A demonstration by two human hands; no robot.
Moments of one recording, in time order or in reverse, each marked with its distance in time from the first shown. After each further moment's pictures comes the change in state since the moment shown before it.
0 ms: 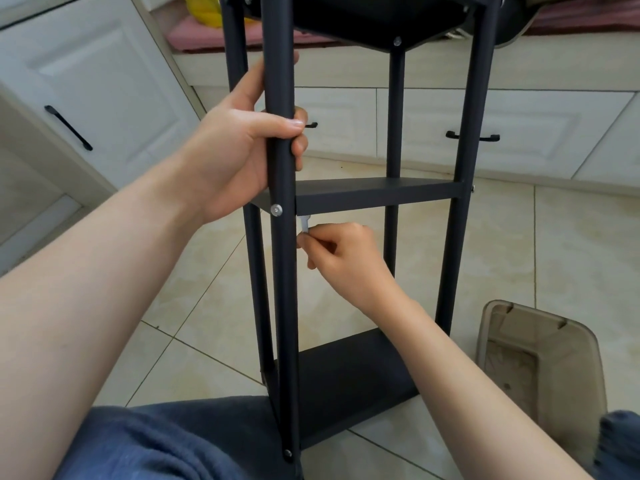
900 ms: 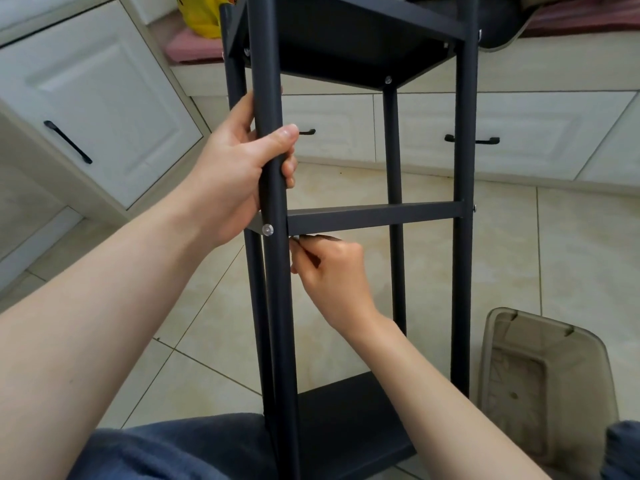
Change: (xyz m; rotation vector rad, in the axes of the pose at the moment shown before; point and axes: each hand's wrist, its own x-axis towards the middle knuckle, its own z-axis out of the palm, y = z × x) left_hand 0.004 -0.010 0.020 0.048 0.251 0.026; right_hand 0.006 0.010 0.024 -0.056 0.281 -0.205
